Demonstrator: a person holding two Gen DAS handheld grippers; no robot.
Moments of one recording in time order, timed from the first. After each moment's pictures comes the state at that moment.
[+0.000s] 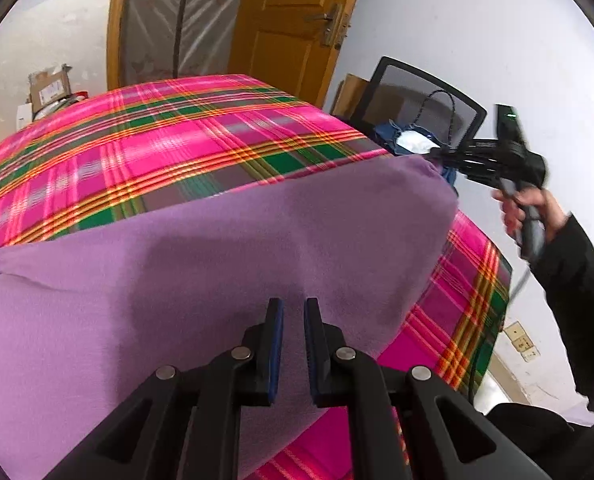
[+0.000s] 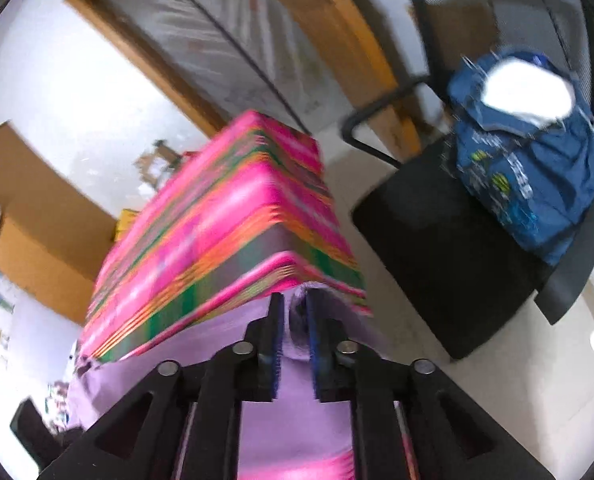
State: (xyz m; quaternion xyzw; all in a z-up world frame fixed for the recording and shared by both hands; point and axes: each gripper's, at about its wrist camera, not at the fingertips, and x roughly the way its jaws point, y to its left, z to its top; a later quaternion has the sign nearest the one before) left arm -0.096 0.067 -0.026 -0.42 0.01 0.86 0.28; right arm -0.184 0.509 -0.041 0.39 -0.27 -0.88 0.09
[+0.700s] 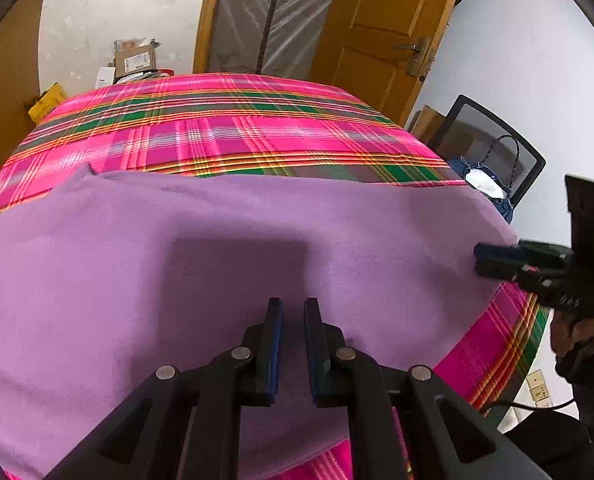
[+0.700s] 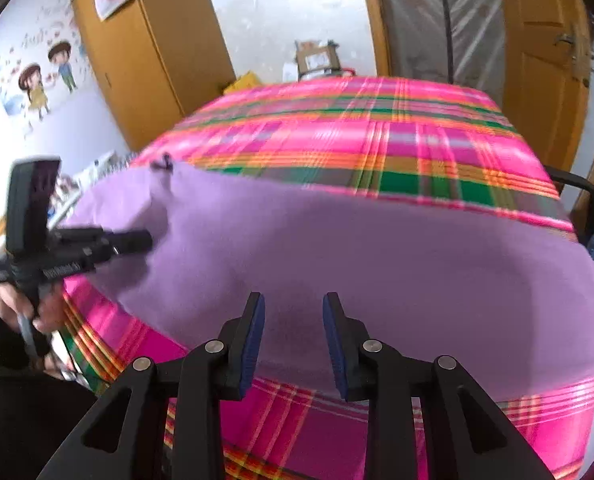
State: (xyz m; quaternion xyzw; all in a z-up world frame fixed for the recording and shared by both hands) left arm -0.086 -0.027 -0.037 -0.42 -0.05 0.89 0.17; right arm -0.108 0.263 -0.048 0.41 0.02 -0.87 0.28
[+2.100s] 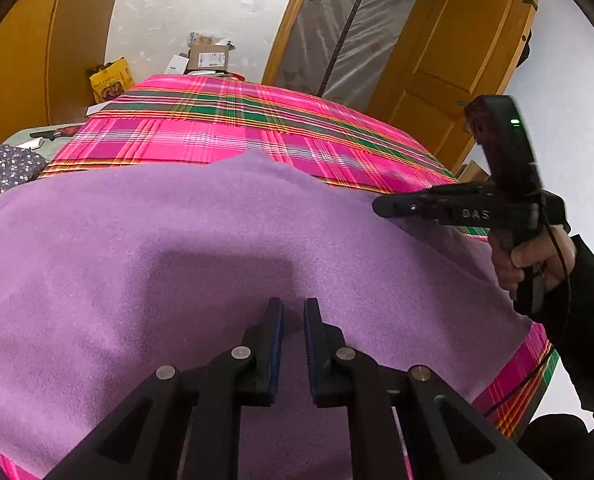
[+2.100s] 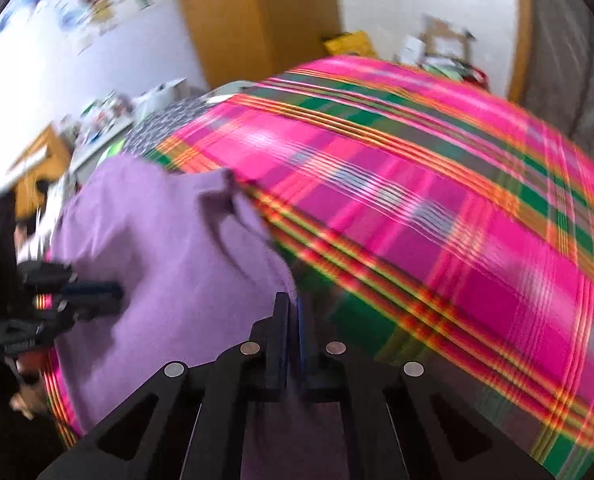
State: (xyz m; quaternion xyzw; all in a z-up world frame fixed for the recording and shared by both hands) left arm -0.072 -0.148 -0.046 -0.39 -0.13 0.91 0.10; right arm -0.246 0.054 -0.048 0.44 0.13 -0.78 0.43
